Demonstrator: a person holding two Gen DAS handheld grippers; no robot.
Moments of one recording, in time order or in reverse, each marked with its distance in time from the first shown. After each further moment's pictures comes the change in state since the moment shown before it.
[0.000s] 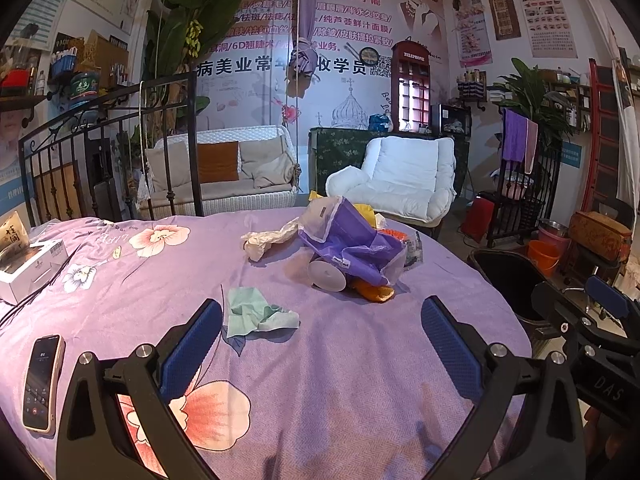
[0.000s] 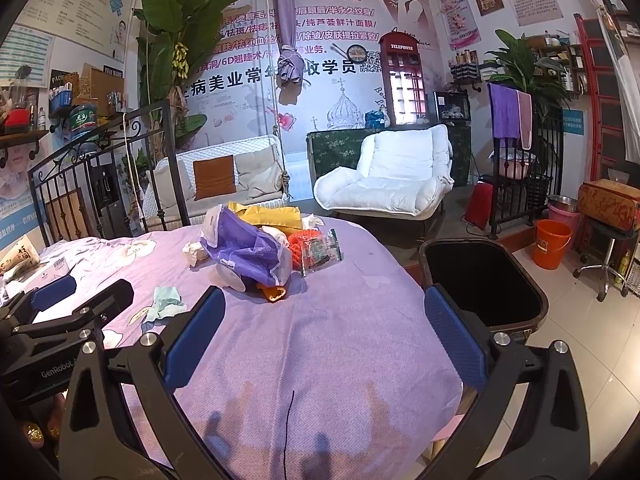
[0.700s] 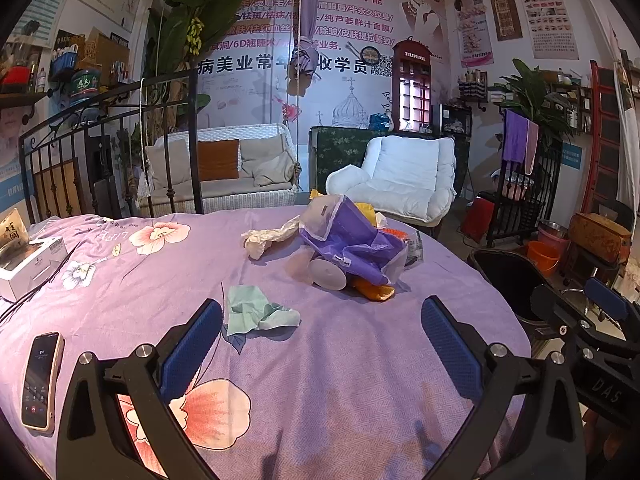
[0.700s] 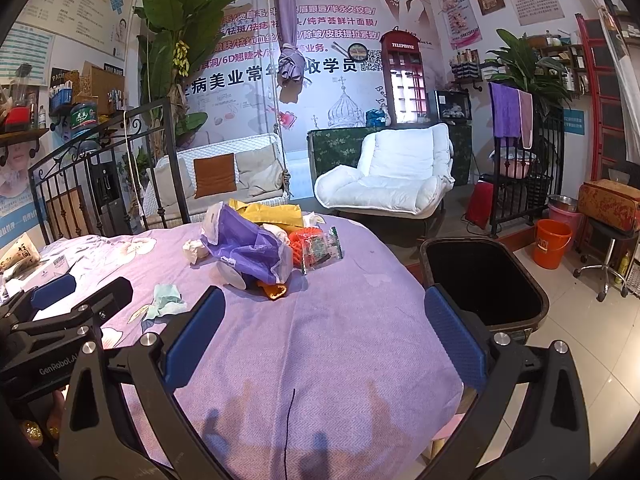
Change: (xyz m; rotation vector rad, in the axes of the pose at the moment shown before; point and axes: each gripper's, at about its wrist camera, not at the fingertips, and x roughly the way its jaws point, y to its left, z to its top) left arm 0.001 0.003 -0.002 -0.008 0.005 0.000; right arm -0.001 -0.001 0.001 -0.001 0.006 0.001
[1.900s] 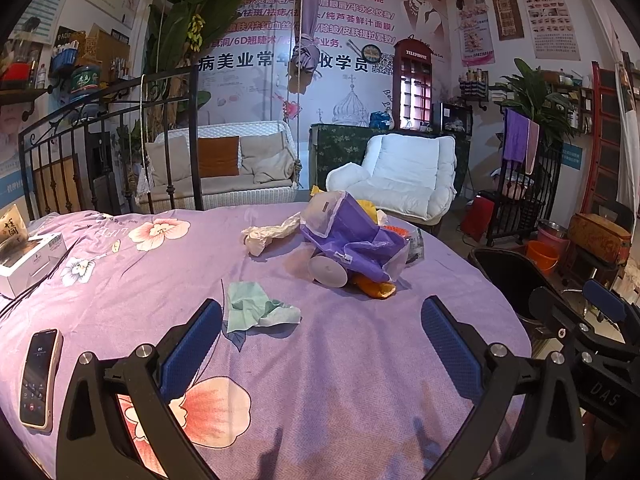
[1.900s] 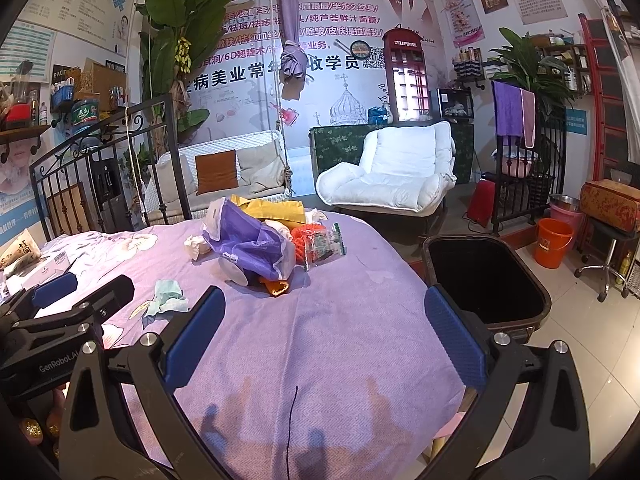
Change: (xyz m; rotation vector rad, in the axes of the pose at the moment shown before) left arm 0.000 0.000 -0.003 -0.004 0.005 -0.005; right arm 0.000 0.001 0.000 -0.007 0.009 0.003
